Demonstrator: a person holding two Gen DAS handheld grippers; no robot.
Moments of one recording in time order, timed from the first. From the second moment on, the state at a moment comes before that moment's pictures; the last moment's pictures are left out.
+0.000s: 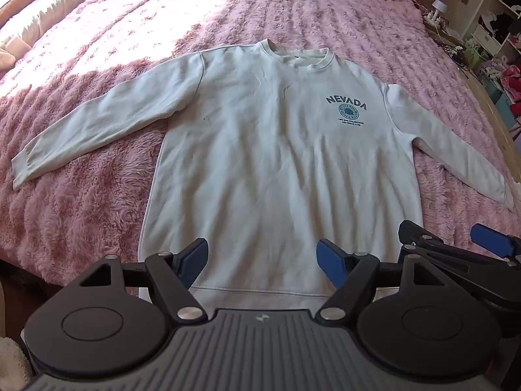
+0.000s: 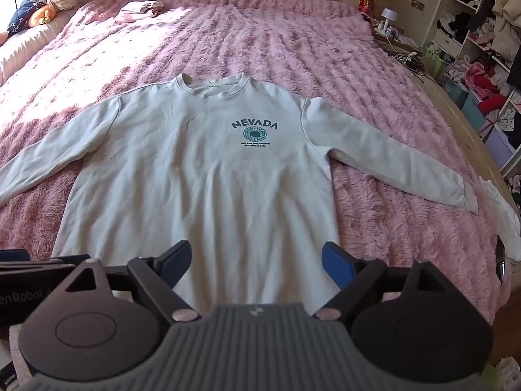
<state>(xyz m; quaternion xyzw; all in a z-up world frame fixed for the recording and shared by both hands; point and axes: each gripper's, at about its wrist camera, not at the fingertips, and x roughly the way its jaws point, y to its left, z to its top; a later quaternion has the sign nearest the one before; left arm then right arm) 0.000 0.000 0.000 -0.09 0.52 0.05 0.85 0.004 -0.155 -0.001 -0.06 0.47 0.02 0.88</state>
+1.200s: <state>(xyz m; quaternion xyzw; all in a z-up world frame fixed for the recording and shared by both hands) -0.001 0.001 -0.005 -0.09 0.53 0.05 0.84 0.002 -0.155 0.000 -0.05 0.47 0.02 0.88</state>
